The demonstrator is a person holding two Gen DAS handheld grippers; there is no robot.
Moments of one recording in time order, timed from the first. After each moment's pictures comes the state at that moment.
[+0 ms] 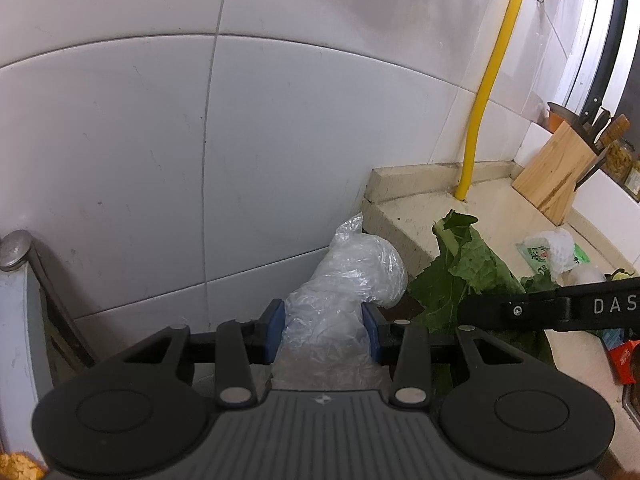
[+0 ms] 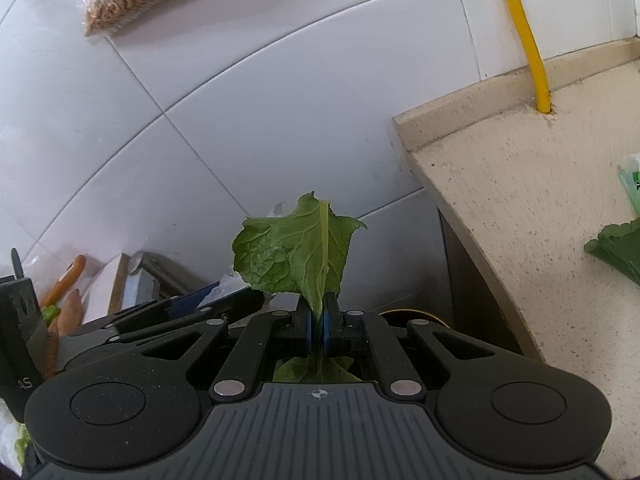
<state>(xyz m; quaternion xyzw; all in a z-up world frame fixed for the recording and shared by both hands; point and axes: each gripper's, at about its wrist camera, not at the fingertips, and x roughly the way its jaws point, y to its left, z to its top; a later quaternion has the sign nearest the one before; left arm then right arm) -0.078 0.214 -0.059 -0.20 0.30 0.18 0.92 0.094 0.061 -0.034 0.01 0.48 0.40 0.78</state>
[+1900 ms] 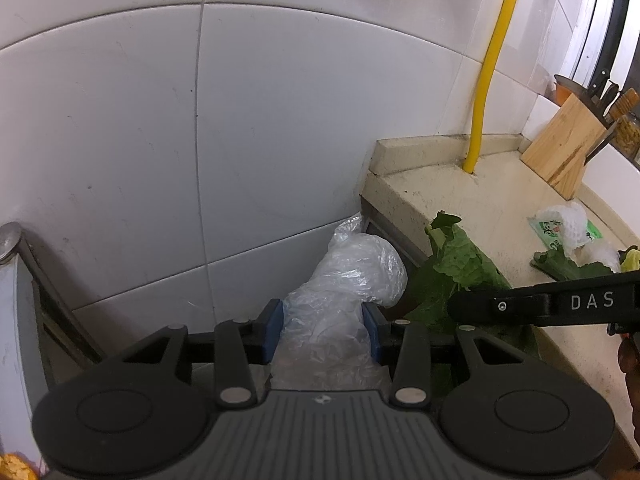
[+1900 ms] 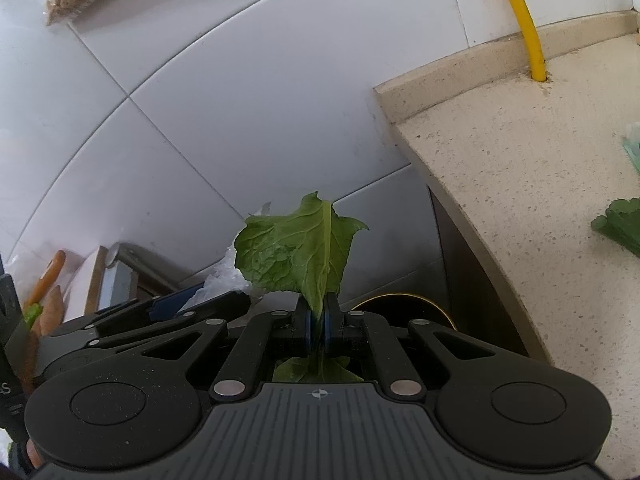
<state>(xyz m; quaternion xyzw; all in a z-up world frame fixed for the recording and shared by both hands) -0.050 0.220 -0.073 -0.18 0.34 0.17 0.91 0.102 0.067 -0.060 0.01 0.50 0.39 0.77</state>
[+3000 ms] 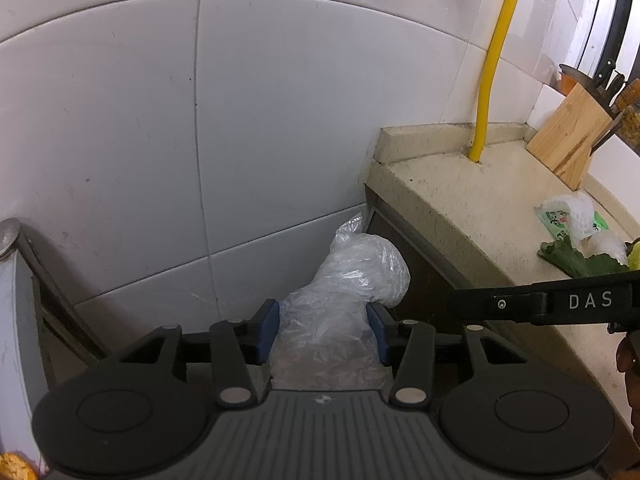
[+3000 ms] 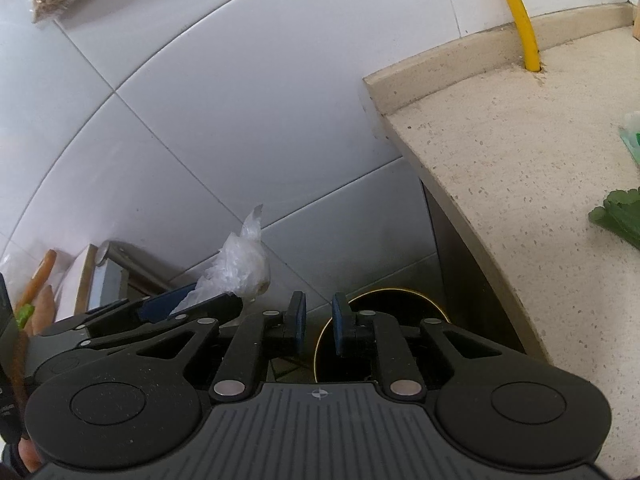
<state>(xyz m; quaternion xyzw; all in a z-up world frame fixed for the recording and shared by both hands) -0.047 0.223 -0.078 -0.18 0.35 0.17 0.90 0.105 0.067 -0.067 0.00 0.51 0.38 0.77</state>
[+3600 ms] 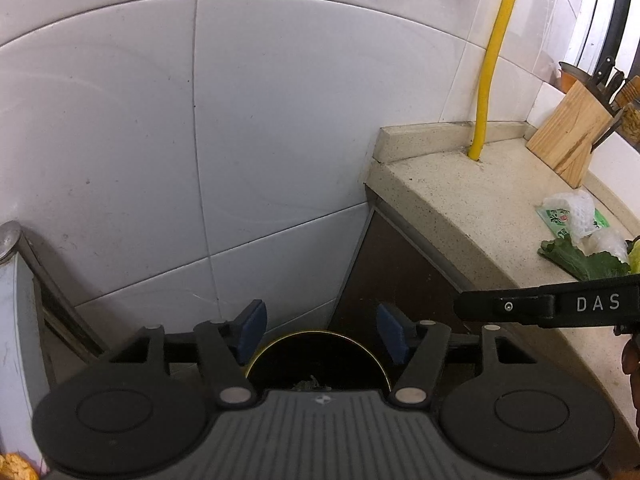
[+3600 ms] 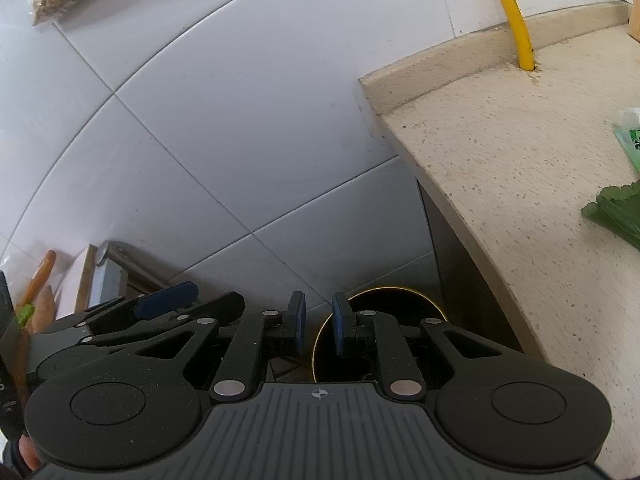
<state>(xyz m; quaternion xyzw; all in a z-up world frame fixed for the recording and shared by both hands) -0.047 0.222 -0.077 -0.18 0.35 0.17 0.90 0.104 0.063 -0.066 0.01 0.51 0.38 0.77</state>
